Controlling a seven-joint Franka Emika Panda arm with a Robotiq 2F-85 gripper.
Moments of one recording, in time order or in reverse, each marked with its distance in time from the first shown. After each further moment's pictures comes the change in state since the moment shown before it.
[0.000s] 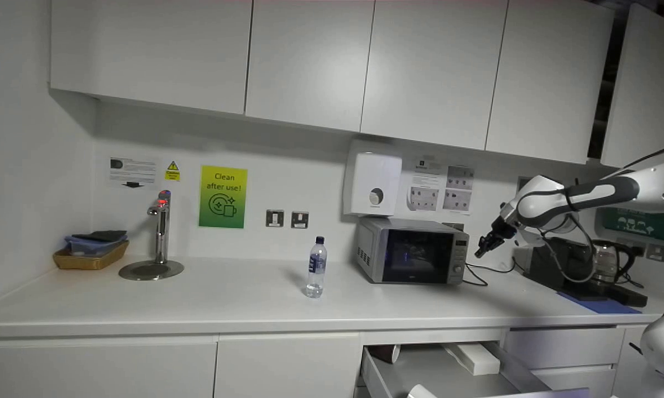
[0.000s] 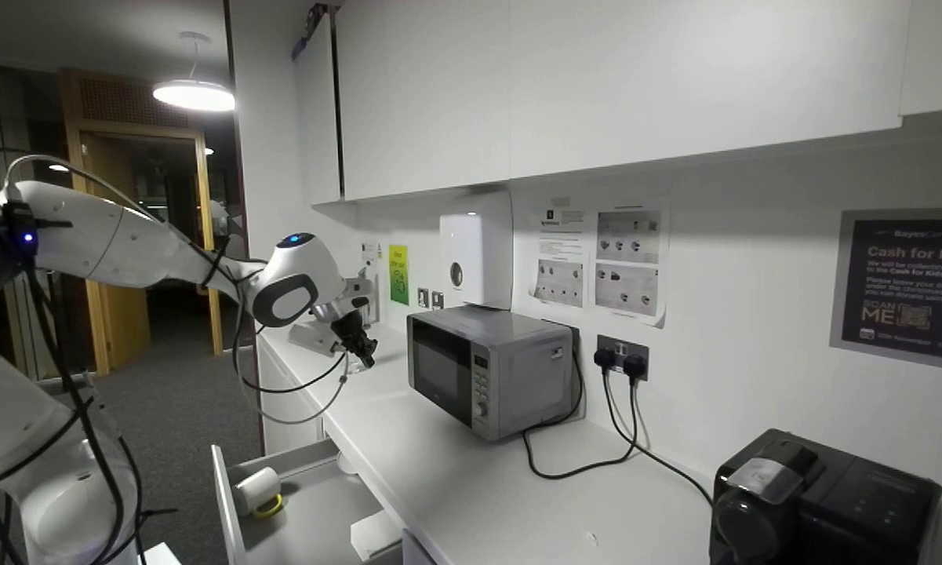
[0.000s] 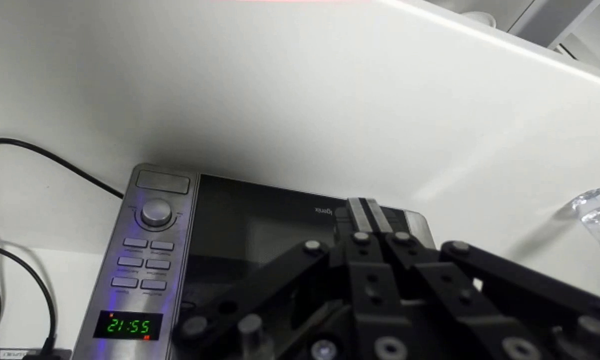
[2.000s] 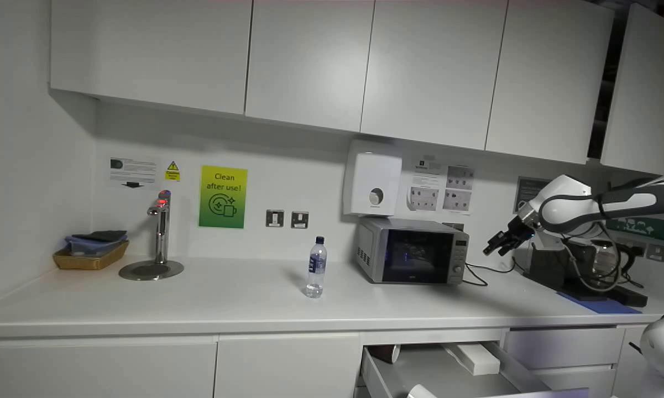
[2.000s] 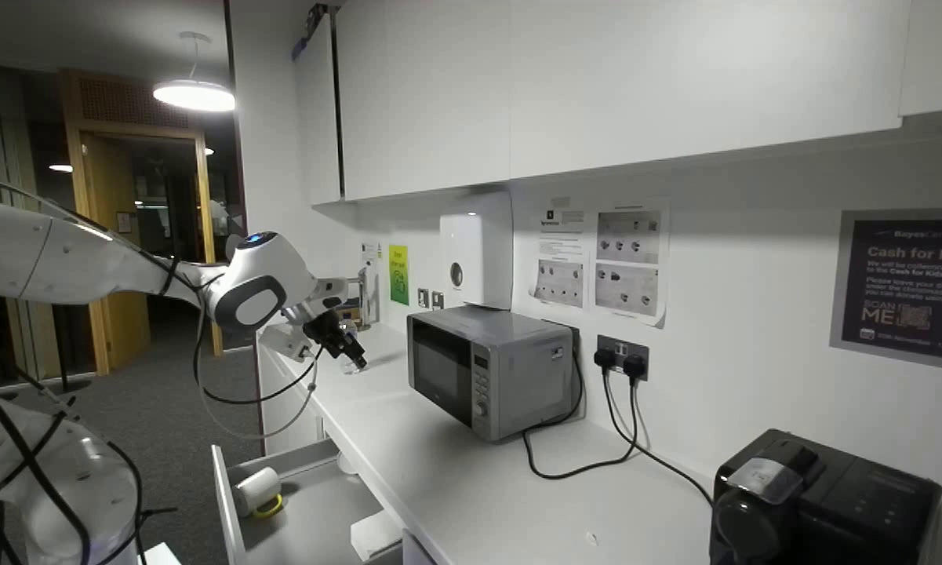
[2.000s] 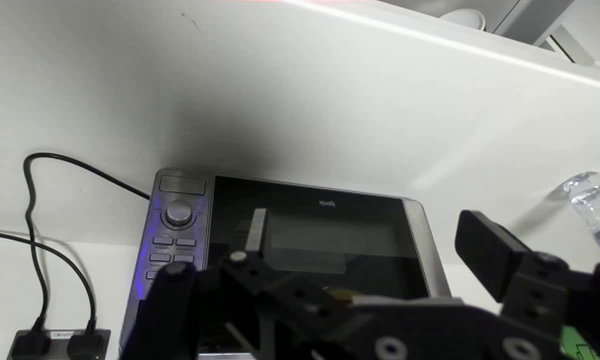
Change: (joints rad) arm -0.003 -0.219 0.000 -0.148 -0.041 -0.001 0.083
